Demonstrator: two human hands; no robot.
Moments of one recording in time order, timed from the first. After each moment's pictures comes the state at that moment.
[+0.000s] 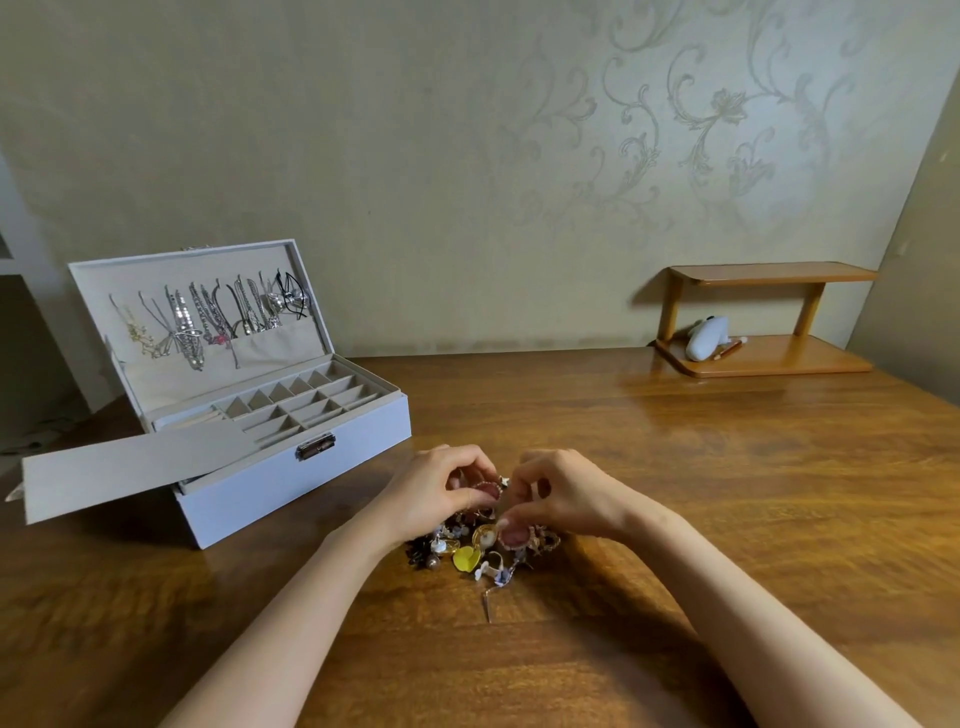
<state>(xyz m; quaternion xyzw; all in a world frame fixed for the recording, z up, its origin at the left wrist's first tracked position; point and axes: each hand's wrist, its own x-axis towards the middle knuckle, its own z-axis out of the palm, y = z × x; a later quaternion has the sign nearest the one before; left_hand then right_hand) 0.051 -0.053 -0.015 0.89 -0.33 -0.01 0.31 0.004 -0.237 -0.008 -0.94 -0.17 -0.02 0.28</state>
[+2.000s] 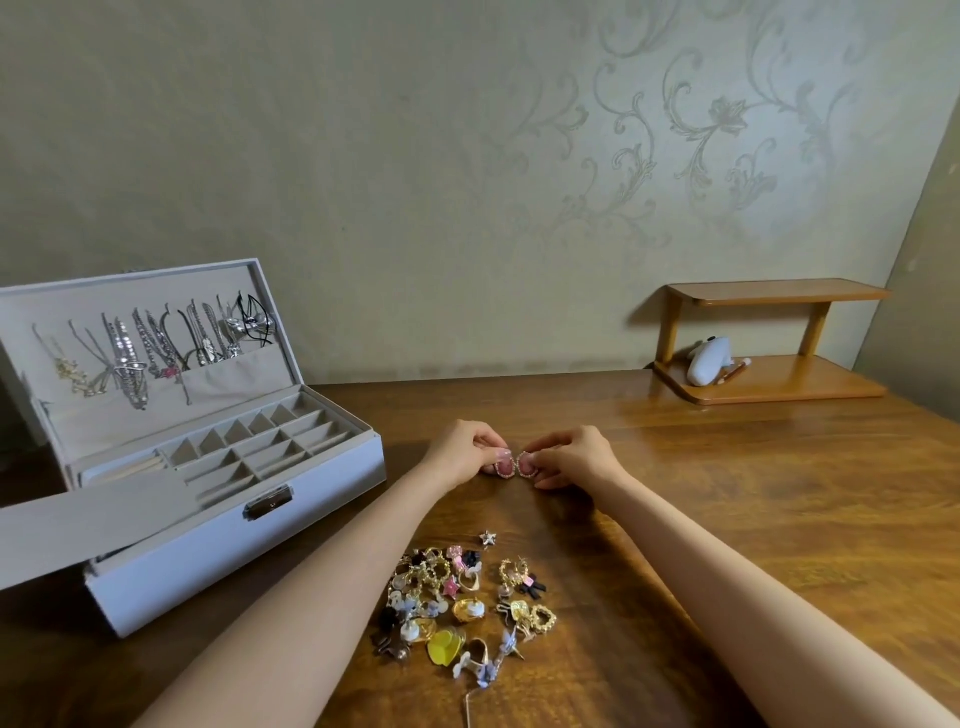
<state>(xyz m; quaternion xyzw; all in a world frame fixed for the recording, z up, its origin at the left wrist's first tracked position) 0.167 -0.132 -0.021 0.89 -0.23 -0.04 0.38 0.103 -0.282 -0.017 -0.79 0.15 -0.05 0.59</state>
